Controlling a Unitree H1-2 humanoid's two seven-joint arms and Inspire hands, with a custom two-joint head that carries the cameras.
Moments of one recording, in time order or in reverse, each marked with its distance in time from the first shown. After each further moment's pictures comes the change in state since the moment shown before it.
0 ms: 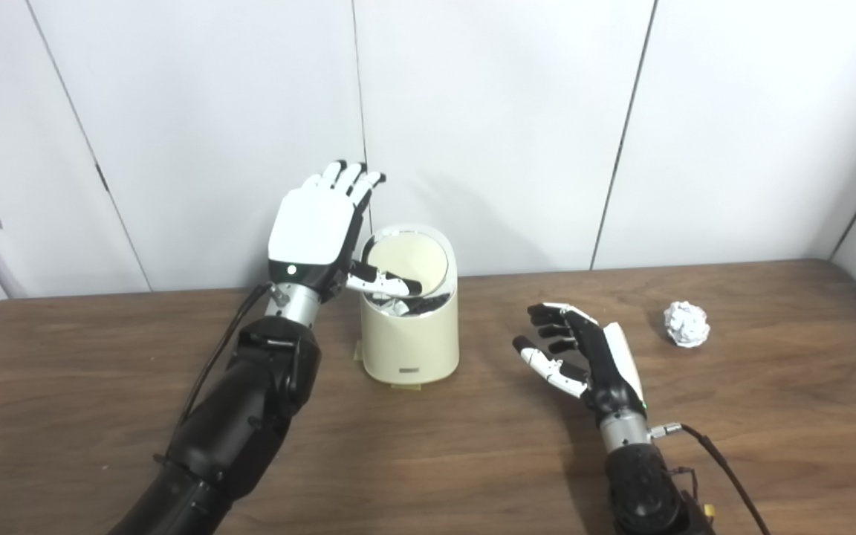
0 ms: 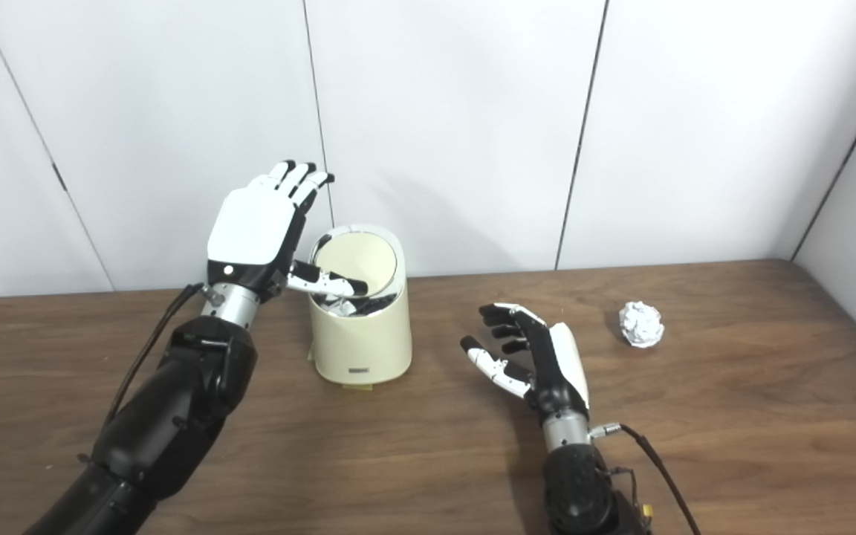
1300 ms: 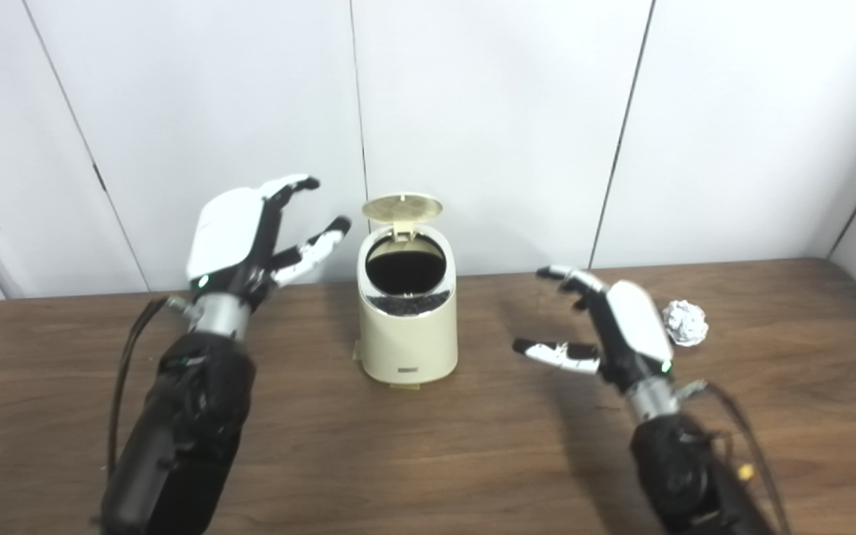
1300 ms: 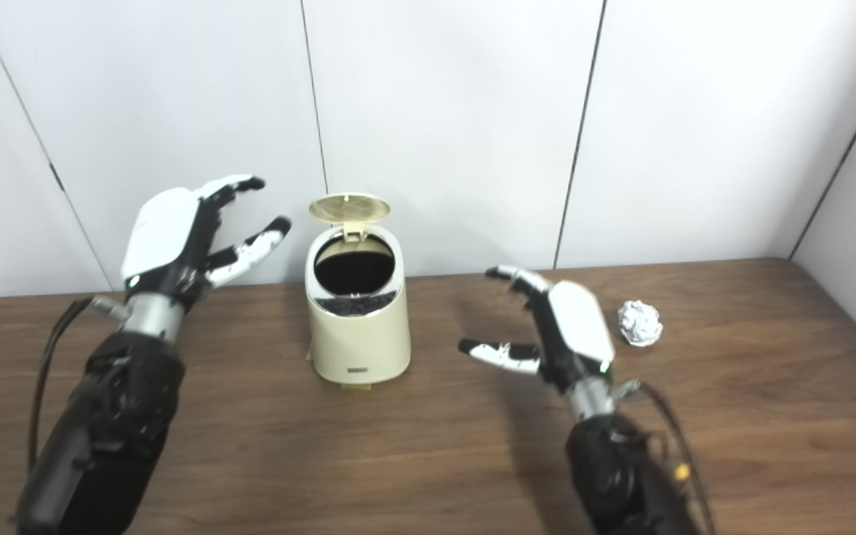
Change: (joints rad) left arm 0.187 0.012 0.272 -0.380 -0.272 0.062 -0.197; right arm -0.031 -0.170 0.094 -0.247 -0.341 0.162 0.115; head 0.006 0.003
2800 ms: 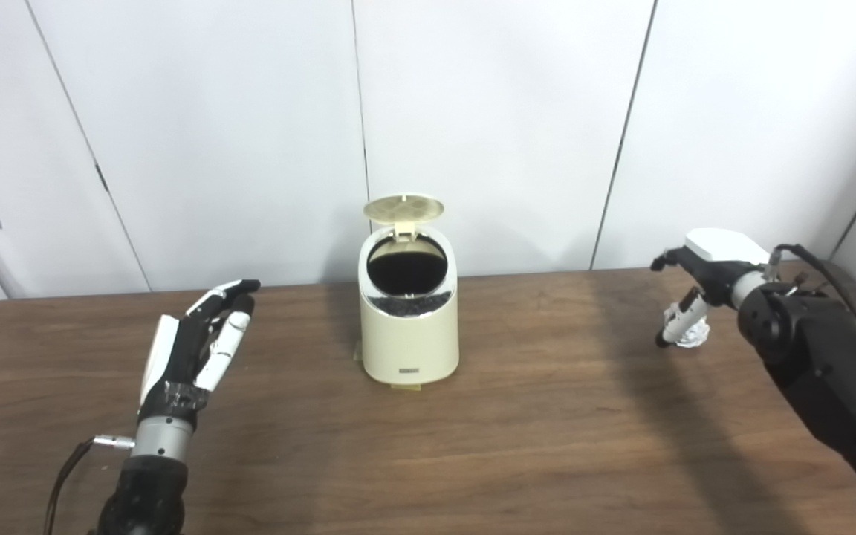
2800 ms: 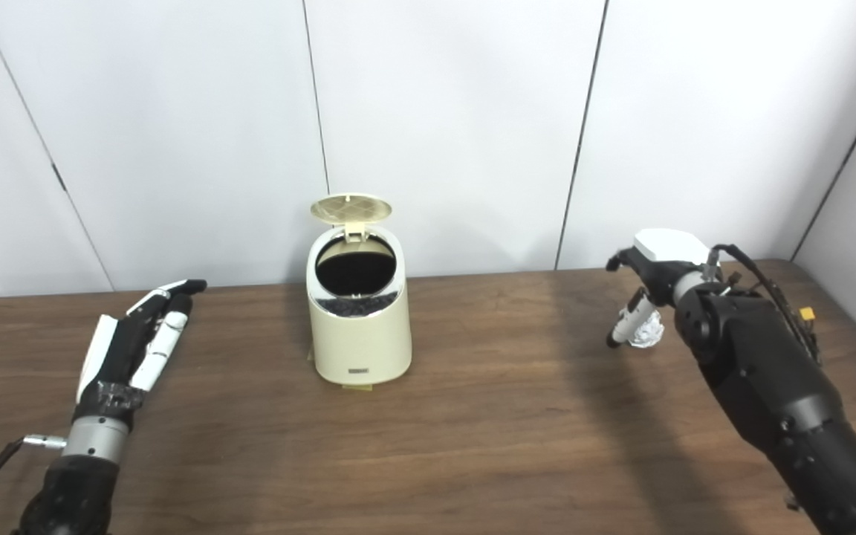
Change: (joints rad) left arm 0.257 -0.034 0.207 0.067 -0.459 -0.238 0.019; right arm -0.305 -0.368 0.116 0.290 -0.164 0.204 0.583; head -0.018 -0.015
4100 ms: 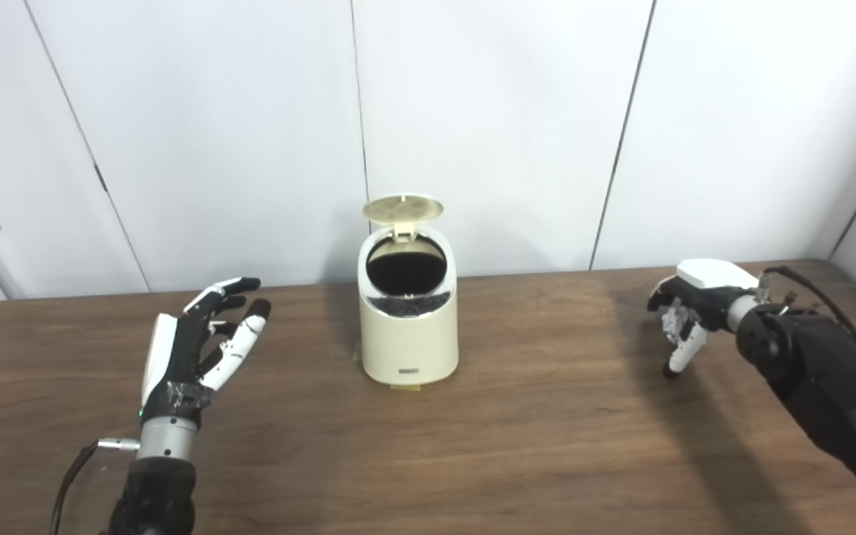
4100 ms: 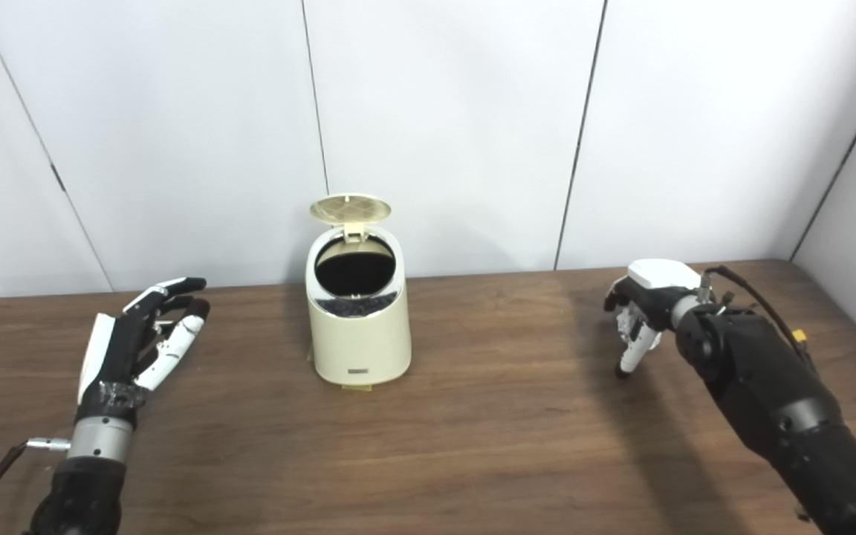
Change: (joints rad) left arm 0.007 -0.025 -0.004 -0.024 0.025 0.000 0.058; right arm -0.001 -0.012 0.058 0.135 0.057 -0.127 -0.059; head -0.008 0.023
